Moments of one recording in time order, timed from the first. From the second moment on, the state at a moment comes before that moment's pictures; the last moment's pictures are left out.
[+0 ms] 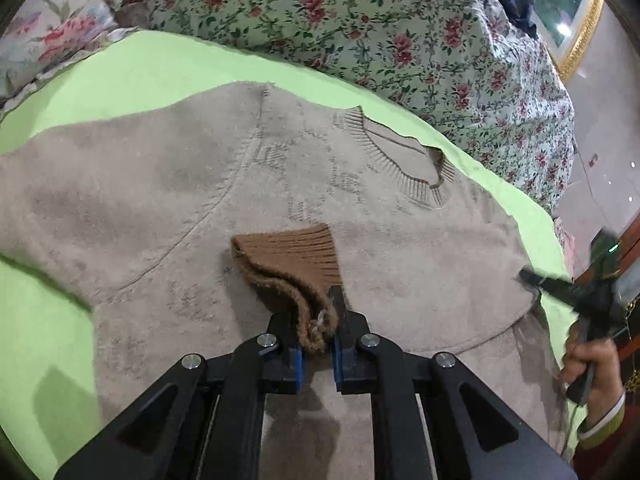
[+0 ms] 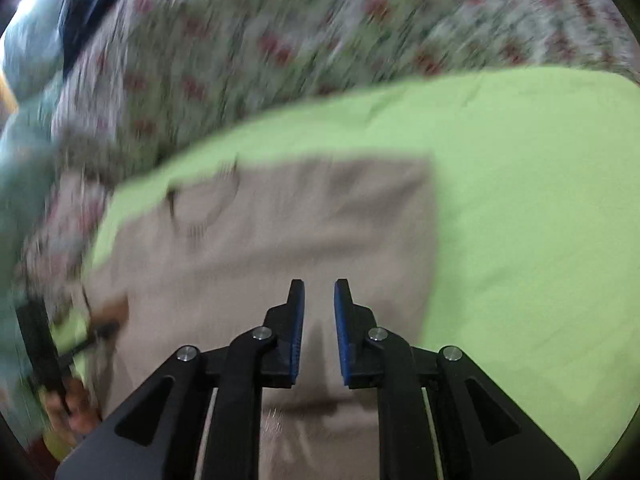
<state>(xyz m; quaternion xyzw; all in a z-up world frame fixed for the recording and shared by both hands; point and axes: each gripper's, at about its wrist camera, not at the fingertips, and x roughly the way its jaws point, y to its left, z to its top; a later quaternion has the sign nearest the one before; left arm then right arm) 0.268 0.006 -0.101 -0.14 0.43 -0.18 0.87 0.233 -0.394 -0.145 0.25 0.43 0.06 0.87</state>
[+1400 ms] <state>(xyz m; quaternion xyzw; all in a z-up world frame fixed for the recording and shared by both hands) 0.308 0.232 0.004 -0.26 0.30 -0.07 0.92 0.103 -0.283 -0.099 0.30 0.41 0.20 0.84</state>
